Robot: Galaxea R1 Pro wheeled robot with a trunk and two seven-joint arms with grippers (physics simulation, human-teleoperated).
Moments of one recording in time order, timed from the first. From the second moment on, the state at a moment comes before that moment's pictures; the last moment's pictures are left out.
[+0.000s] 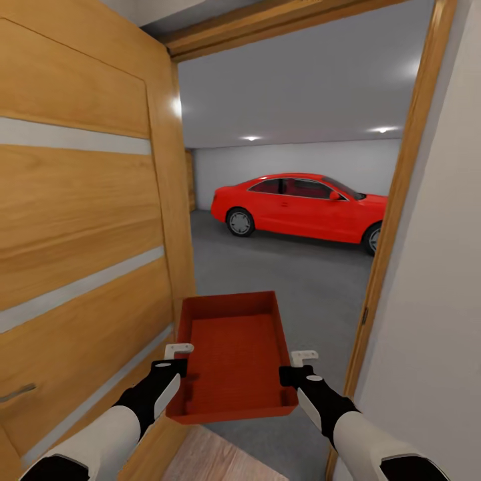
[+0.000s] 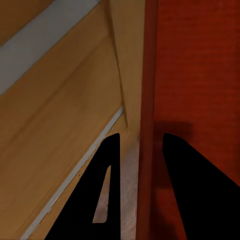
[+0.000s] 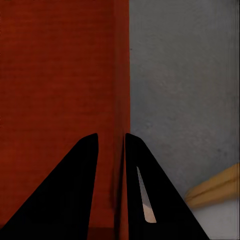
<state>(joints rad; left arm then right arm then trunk) -0.73 -0.05 -0.25 -0.41 0.28 0.25 0.35 -0.73 0.10 0.07 -0.26 -0.02 0.07 -0.05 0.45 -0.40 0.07</state>
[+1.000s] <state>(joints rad) -0.72 -0.05 -0.25 -0.41 0.28 0.24 0.35 -0.73 0.10 0.07 -0.26 -0.02 0.07 -0.05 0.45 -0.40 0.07</state>
